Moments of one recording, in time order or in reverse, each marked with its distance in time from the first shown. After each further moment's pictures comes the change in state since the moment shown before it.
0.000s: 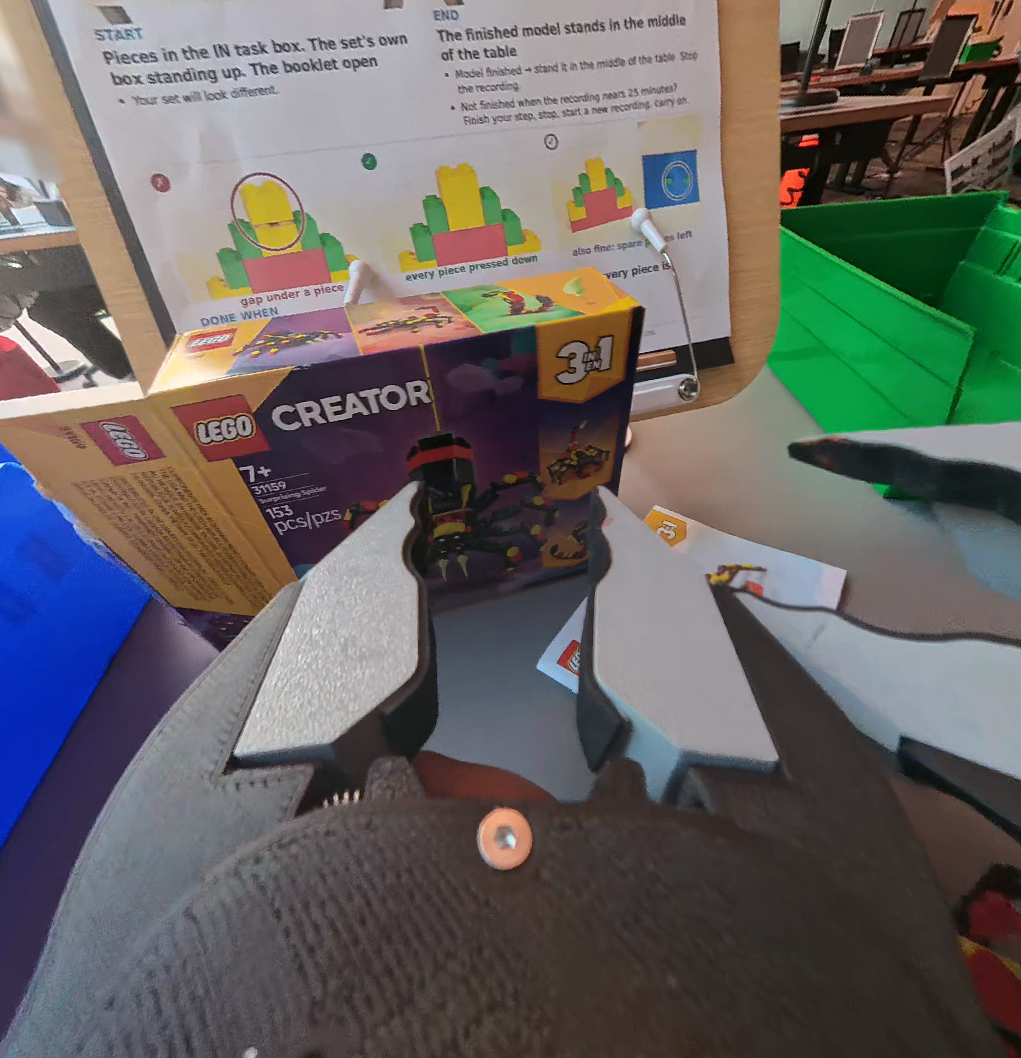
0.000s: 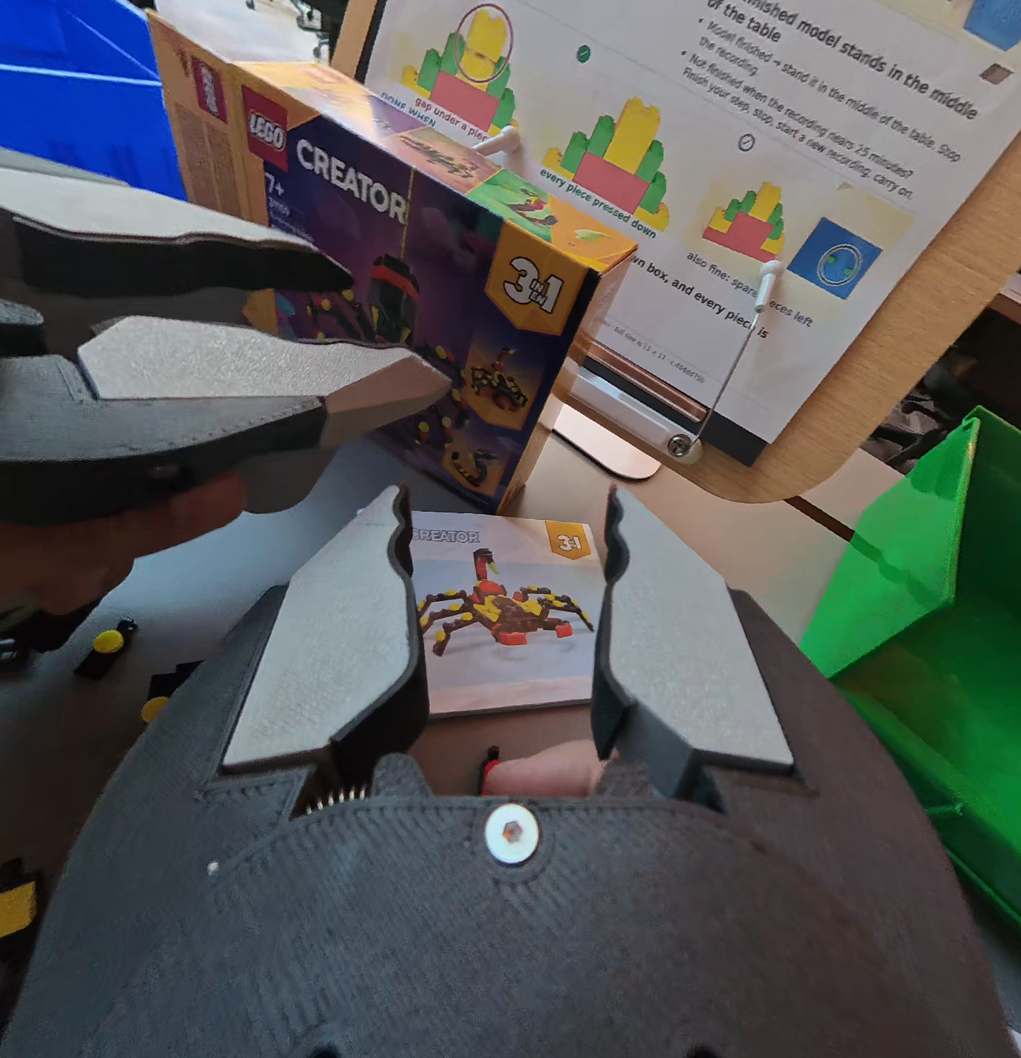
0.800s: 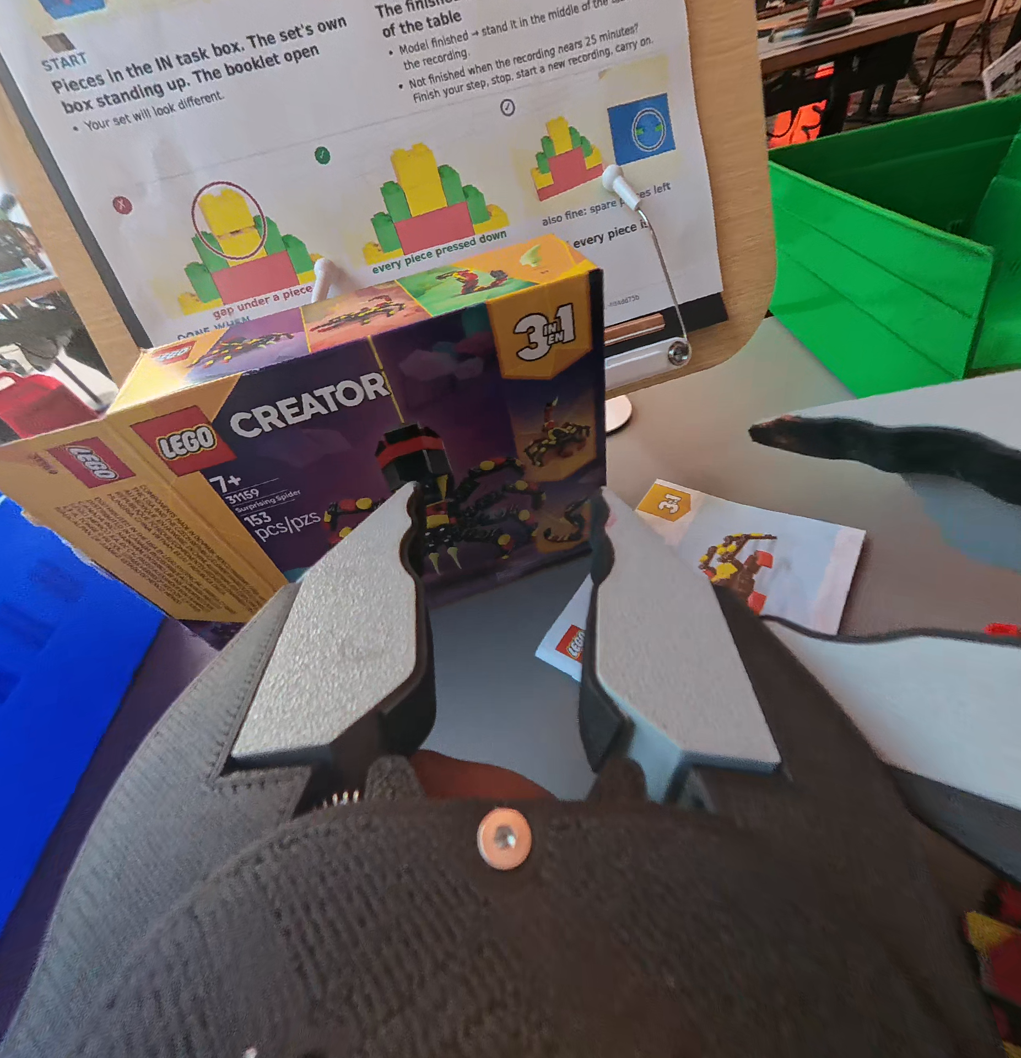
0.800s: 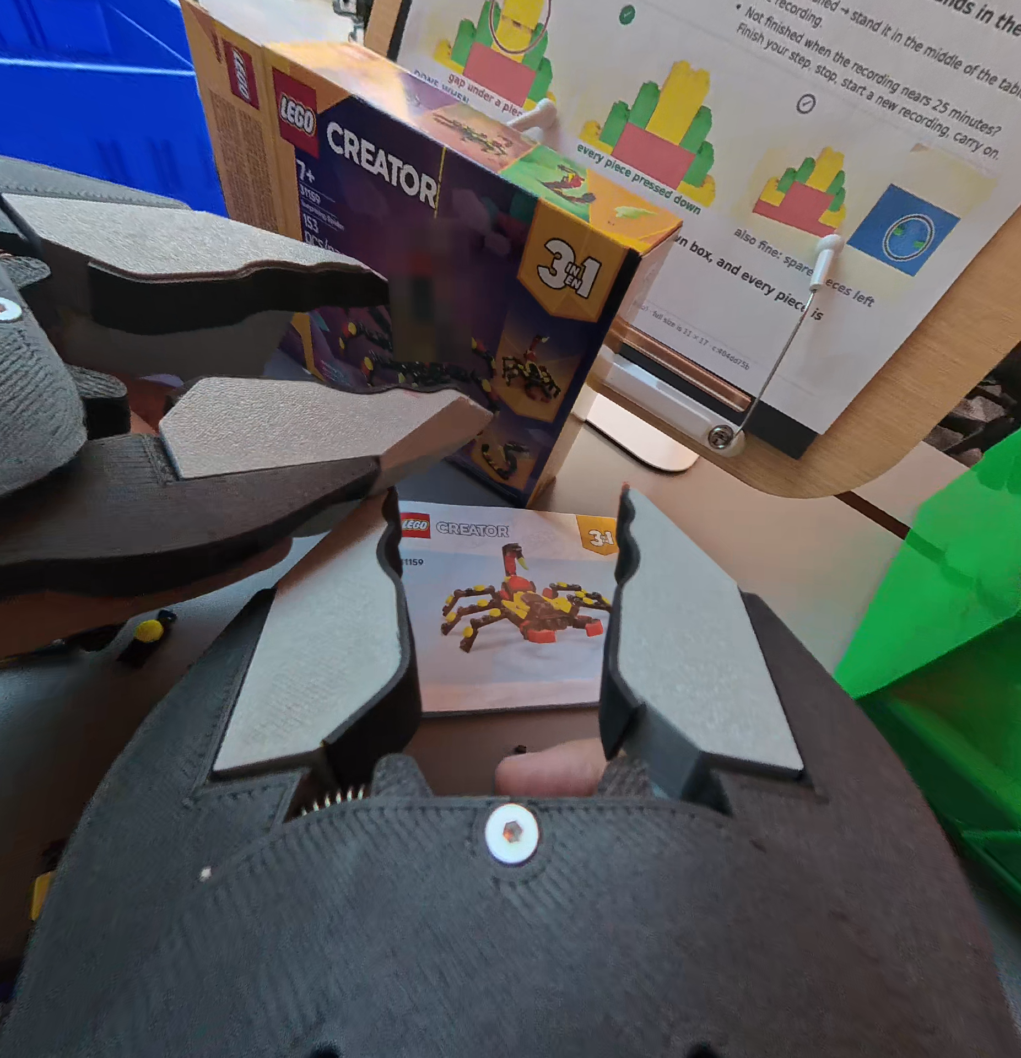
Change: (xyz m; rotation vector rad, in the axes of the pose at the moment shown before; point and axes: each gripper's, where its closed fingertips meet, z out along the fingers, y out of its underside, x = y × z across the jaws) left arm 0.010 0.007 0.001 -0.026 -0.012 0.107; right arm -0.012 0.004 0.004 -0.026 -0.063 0.026
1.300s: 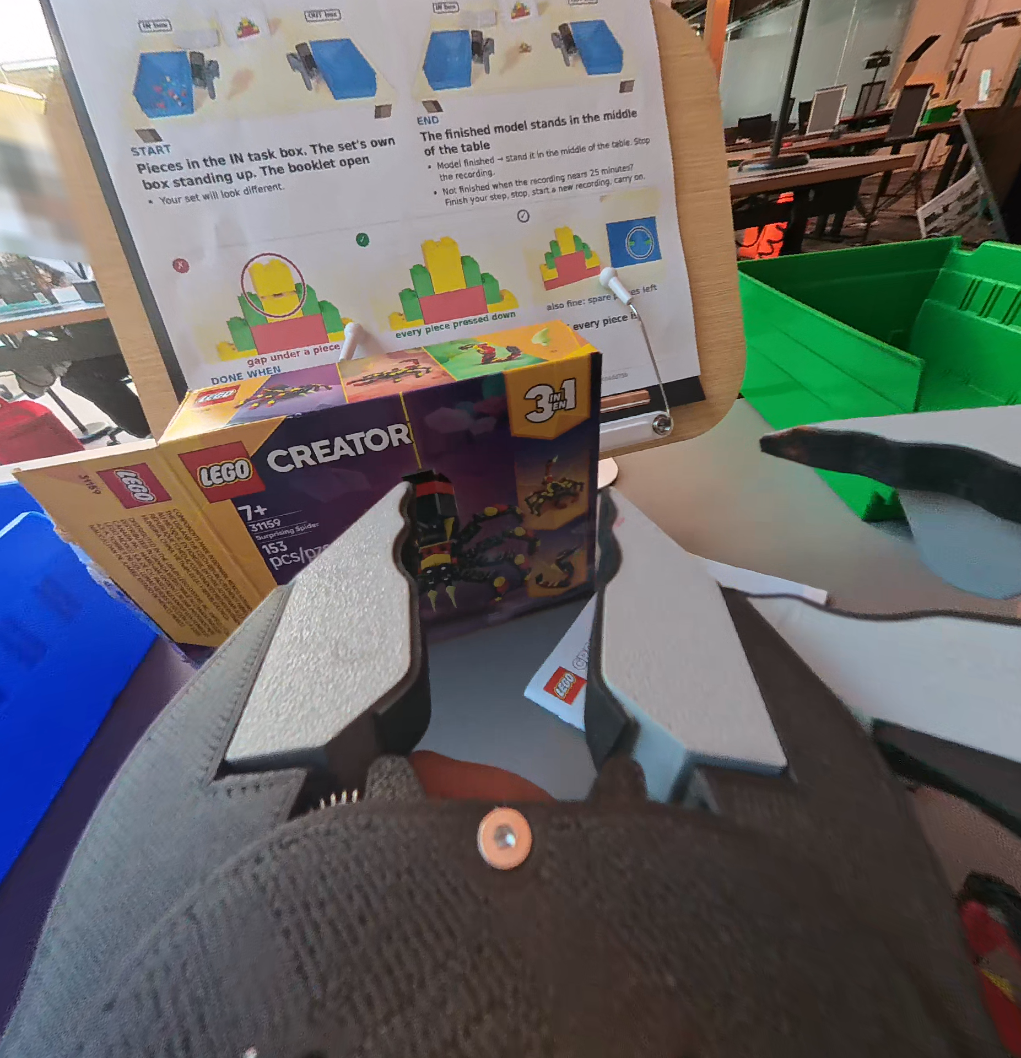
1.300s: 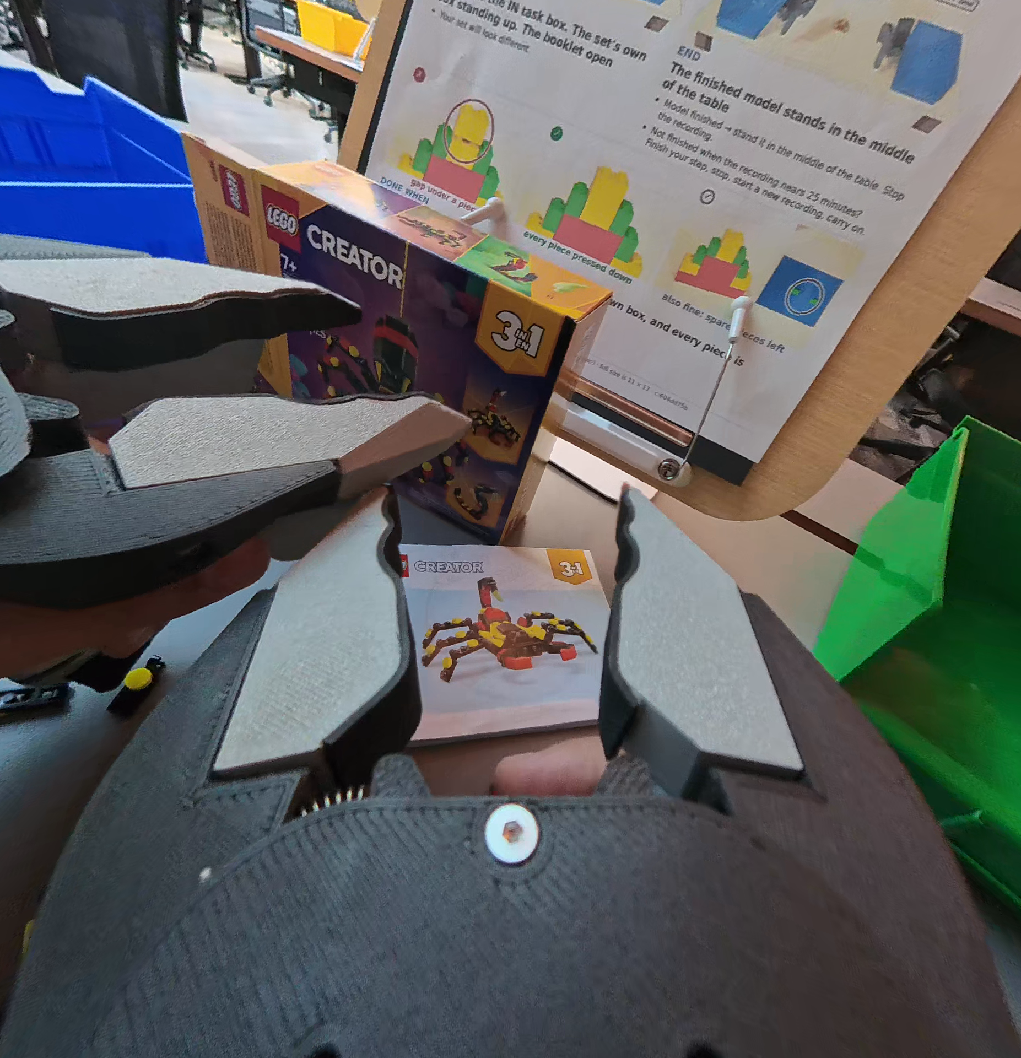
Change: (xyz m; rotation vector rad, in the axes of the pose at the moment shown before) left arm -0.002 -0.021 -0.008 0.121 0.006 -0.069; right arm 0.013 -0.019 -0.011 0.107 0.061 0.030
